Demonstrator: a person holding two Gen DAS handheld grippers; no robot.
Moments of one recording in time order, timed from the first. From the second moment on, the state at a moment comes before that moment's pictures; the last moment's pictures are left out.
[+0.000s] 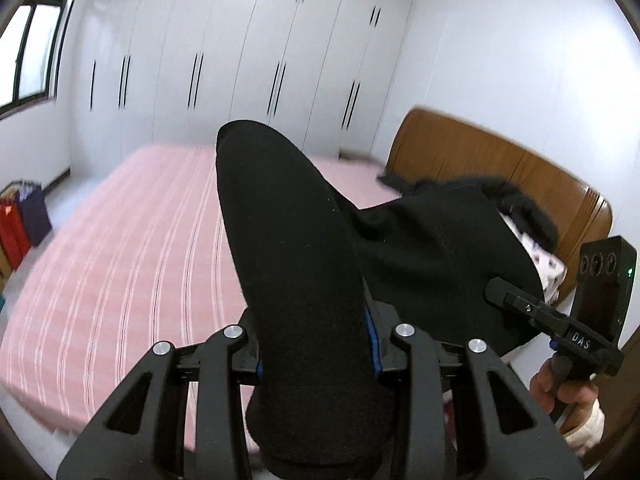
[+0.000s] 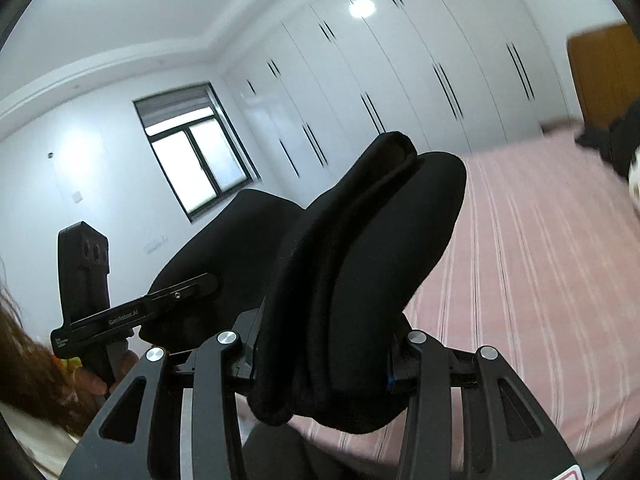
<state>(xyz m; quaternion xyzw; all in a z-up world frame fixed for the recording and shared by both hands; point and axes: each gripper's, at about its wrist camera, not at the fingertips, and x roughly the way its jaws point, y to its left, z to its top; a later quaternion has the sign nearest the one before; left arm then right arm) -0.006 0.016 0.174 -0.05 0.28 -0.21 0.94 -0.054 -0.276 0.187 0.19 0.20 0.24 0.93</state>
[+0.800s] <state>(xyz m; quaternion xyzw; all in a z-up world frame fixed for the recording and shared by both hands) 0.190 0.013 0.246 -0.06 0.12 -0.19 0.97 0.176 -0.299 0.262 0.20 0.09 0.27 0.94</state>
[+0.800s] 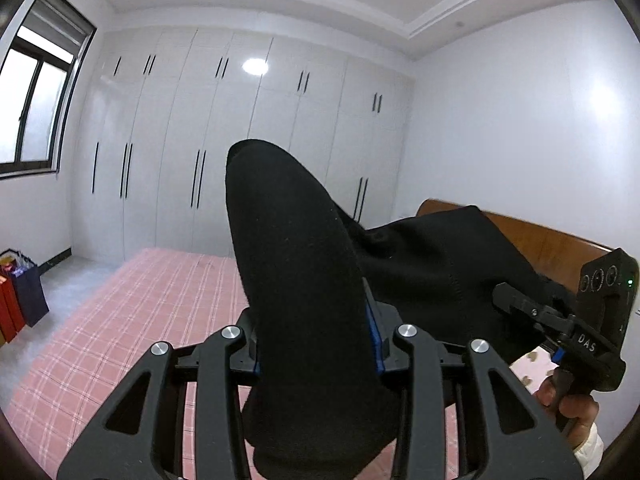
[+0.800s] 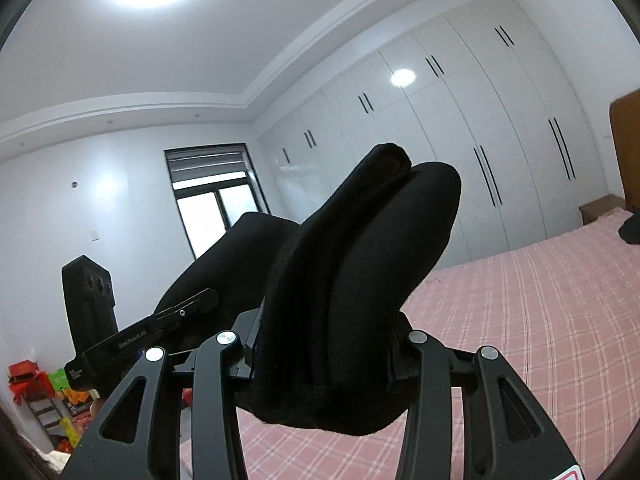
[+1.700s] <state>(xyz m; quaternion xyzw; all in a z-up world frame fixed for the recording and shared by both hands) 0.345 0.040 -0.158 0.00 0.47 0.02 0.88 0.236 -0.341 -0.136 0.21 0.41 0.00 0.88</state>
